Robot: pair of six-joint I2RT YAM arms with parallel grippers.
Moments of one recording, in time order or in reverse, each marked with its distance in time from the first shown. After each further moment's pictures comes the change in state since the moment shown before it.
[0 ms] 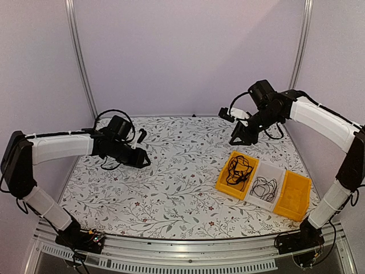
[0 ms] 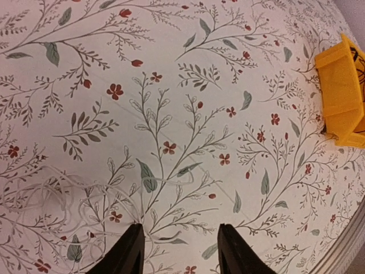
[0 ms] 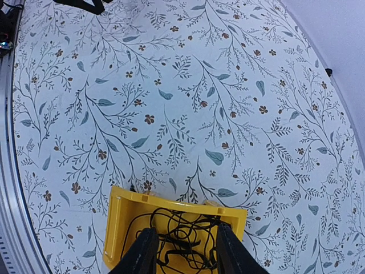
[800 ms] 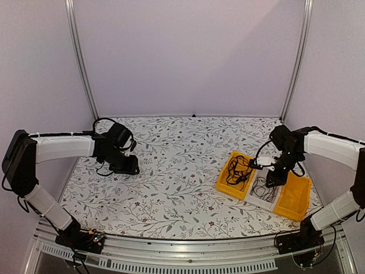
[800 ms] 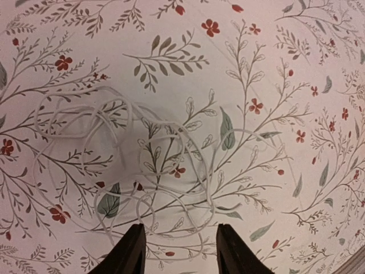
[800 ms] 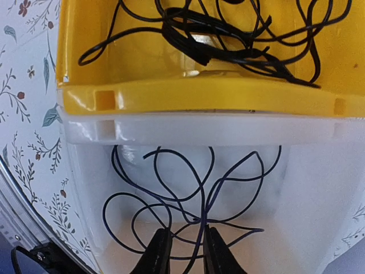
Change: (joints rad) left arm 0.021 0.068 -0.012 -0.145 -0.163 -0.102; right arm -0.167 -0.213 -0.604 -0.043 0.216 -0.090
